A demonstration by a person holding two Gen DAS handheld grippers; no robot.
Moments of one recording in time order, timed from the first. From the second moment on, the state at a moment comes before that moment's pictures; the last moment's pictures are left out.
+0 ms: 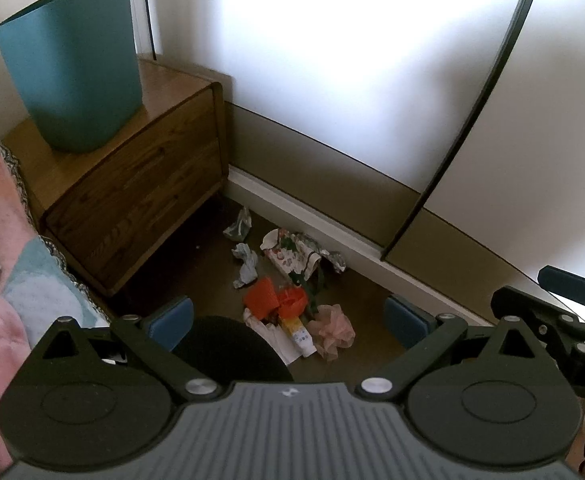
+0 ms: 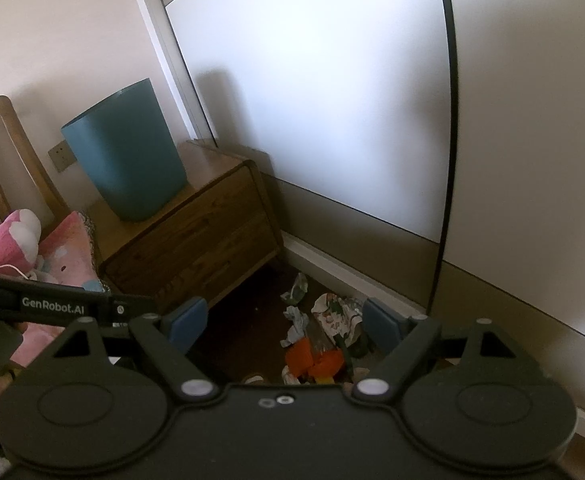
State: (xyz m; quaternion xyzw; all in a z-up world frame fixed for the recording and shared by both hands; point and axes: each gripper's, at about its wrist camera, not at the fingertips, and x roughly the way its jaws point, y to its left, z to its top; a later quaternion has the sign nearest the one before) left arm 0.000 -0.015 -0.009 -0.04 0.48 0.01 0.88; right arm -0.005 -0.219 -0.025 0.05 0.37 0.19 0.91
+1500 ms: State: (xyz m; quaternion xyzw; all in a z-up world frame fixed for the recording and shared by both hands) left arm 0.008 -0.015 -0.019 -0.05 0.49 0.00 0.87; right arm 0.001 -0.220 -0.025 0.06 0.38 0.19 0.90
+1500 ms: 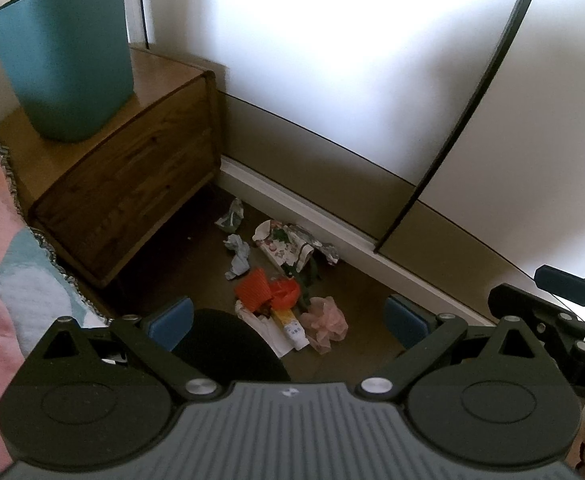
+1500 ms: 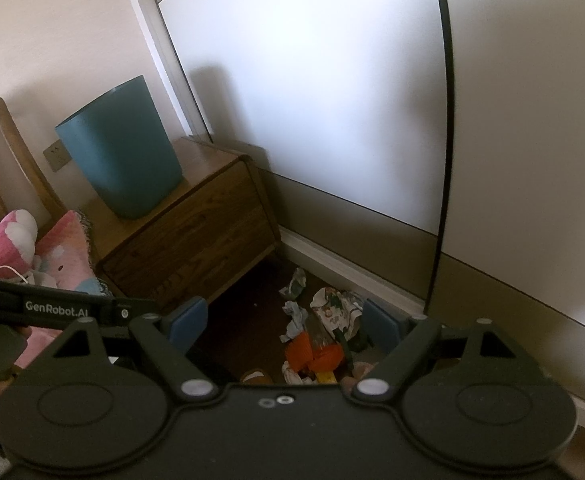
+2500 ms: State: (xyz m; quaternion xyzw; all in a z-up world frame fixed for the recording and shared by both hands) left arm 0.219 0.012 -0.092 0.01 0.50 -0.03 0.86; right arm 0.141 -0.247 -0.067 -0.08 0.40 0.16 0.90
